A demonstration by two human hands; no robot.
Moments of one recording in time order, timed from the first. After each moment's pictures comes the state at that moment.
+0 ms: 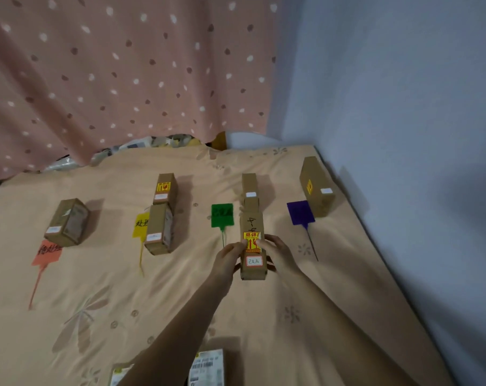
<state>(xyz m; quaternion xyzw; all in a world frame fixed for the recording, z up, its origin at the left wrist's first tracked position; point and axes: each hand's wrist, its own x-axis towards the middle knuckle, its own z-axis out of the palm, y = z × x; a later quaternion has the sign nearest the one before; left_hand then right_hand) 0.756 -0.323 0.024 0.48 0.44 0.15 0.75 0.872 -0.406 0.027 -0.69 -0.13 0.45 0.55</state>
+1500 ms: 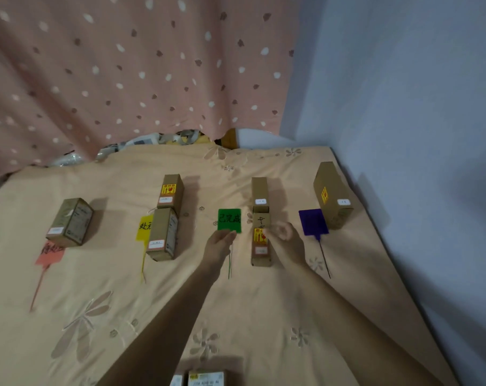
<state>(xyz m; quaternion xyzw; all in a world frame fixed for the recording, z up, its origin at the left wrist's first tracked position) 0.785 -0.246 0.023 0.52 0.51 0.20 0.65 0.921 -0.353 0.028 -0.80 -0.18 0.33 0.47</state>
